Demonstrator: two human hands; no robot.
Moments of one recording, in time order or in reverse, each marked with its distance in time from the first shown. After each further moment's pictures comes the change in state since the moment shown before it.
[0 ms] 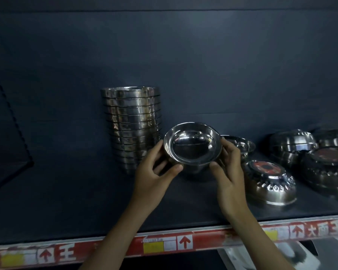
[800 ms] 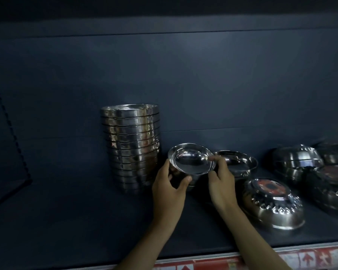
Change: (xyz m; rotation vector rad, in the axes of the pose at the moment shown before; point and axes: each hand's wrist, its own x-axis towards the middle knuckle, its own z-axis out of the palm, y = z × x) left_hand 0.027 -0.036 0.046 0.242 0.206 0.043; right_hand 0.048 0.044 0.006 -0.248 0.053 0.193
